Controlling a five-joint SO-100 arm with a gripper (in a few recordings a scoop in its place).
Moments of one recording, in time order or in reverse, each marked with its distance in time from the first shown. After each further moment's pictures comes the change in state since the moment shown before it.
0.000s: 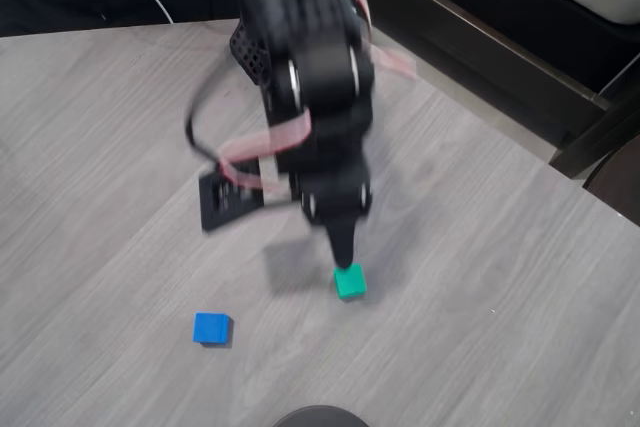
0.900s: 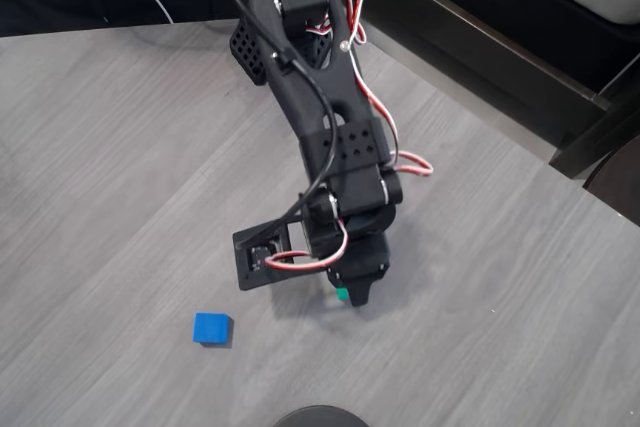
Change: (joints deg) arm -1.9 -22.1 -7.1 -7.1 0.8
